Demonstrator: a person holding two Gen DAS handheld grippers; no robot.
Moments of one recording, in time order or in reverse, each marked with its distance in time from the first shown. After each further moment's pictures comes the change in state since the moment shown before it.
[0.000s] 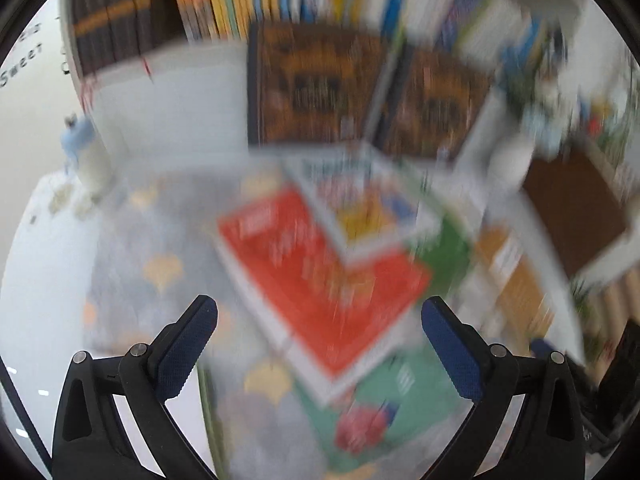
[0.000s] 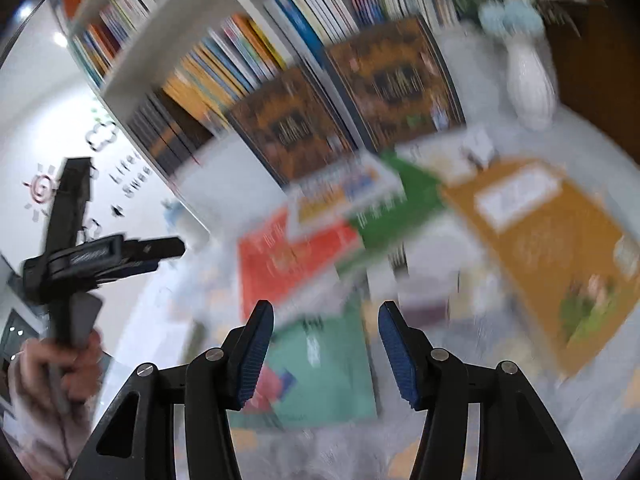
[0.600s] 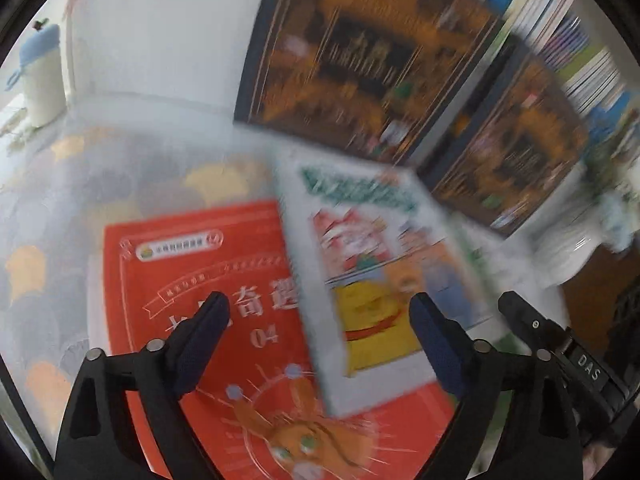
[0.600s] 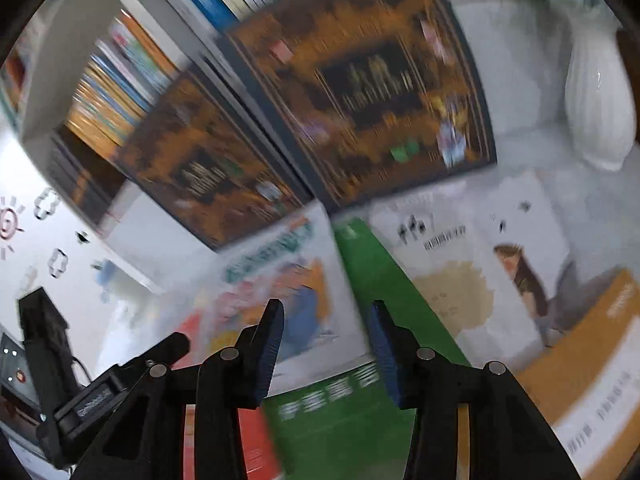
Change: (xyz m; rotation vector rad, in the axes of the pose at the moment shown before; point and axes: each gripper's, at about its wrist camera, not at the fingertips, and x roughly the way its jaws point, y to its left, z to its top) left arm 0.197 -0.005 -0.001 -0.238 -0.046 0.029; right arm 0.192 -0.083 0.118 0.069 0.086 -0.104
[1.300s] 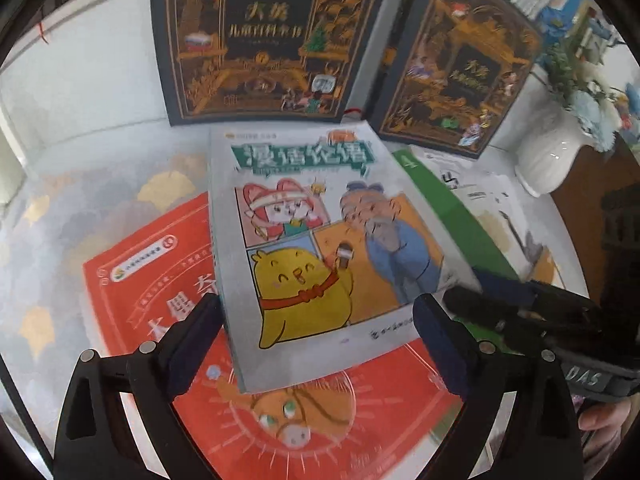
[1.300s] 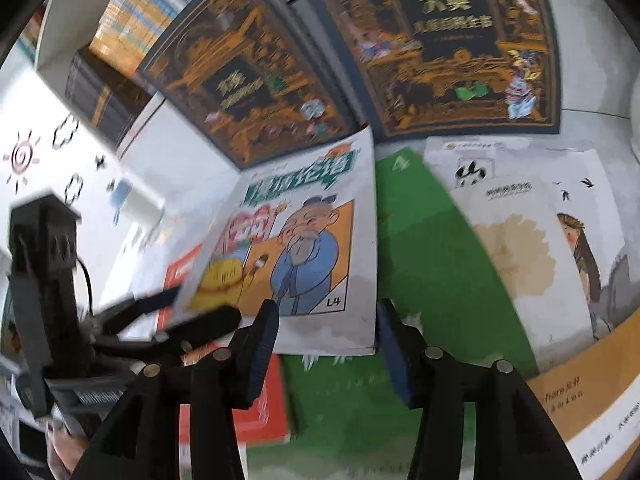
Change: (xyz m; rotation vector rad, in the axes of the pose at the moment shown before) left arm -0.023 -0.034 -0.007 0.258 0.143 -0.053; right arm 0.013 0.027 -0.010 -0.171 0.241 0.110
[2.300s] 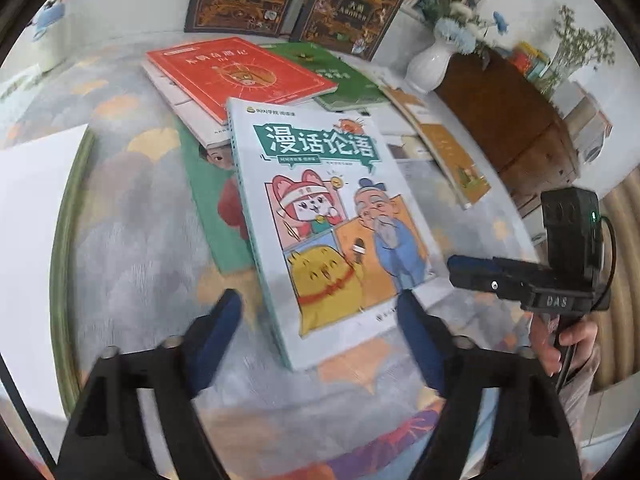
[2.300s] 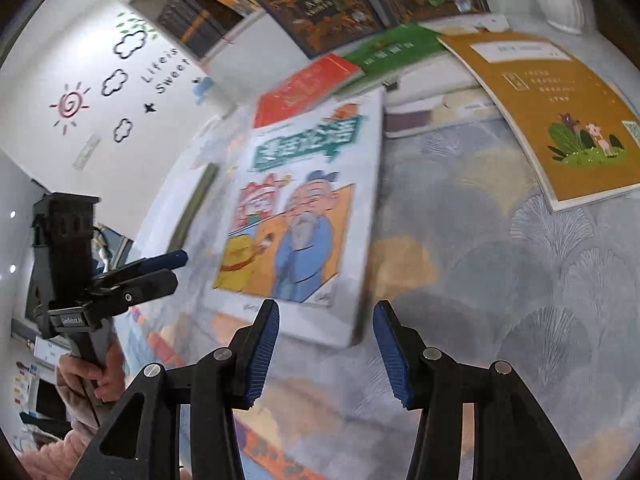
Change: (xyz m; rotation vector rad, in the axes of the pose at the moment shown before) left arm -0.137 0.001 -0.253 0.031 0.064 -0.200; right arm -0.137 0.028 -0.263 -0.004 0.102 0.106
